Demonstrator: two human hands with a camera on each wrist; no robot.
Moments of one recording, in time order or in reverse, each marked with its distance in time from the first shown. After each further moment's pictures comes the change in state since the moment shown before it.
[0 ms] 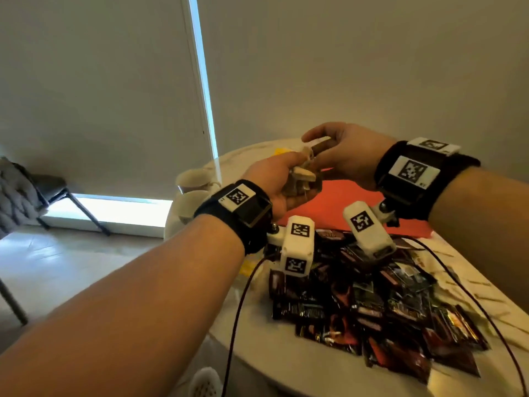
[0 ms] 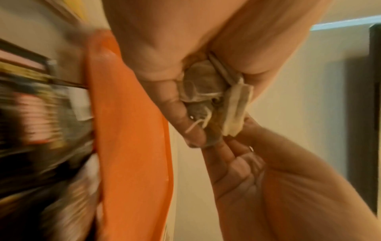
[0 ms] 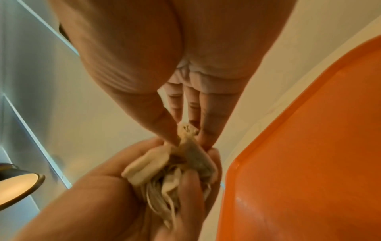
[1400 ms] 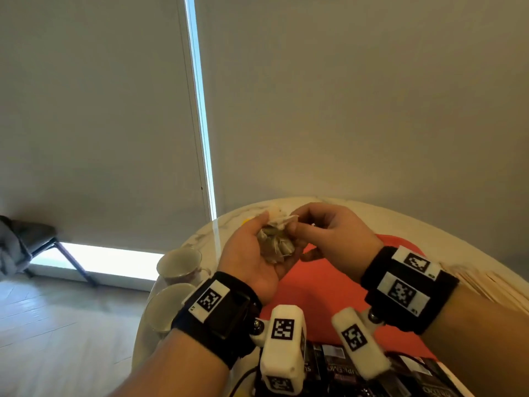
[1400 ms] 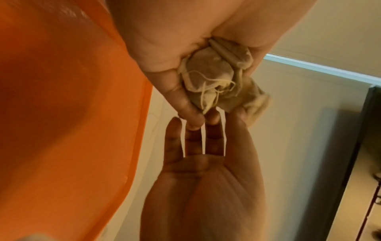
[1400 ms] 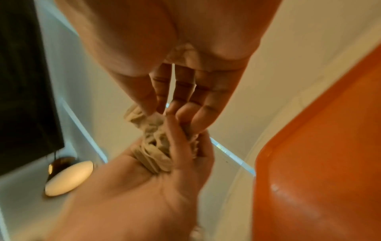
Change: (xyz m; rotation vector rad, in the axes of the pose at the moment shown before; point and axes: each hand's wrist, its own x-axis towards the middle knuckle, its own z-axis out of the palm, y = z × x) left_hand 0.056 0.029 -0.017 -0.489 0.003 0.006; right_hand 0.057 0.009 0.008 0.054 -0.003 -0.225
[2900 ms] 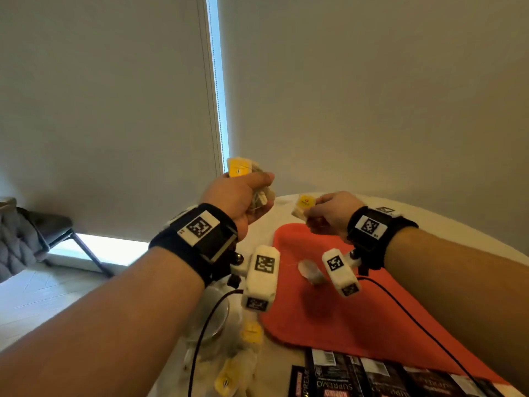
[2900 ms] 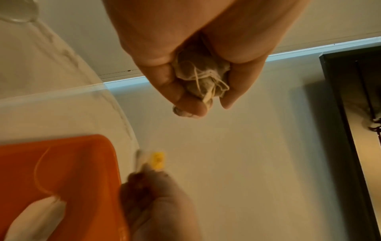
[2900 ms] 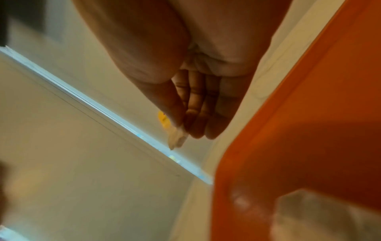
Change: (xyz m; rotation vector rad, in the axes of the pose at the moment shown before) left_hand 0.056 0.101 -0.020 0.374 0.208 0.315; right_hand 0.122 0.051 0.016 0.068 0.177 0.443
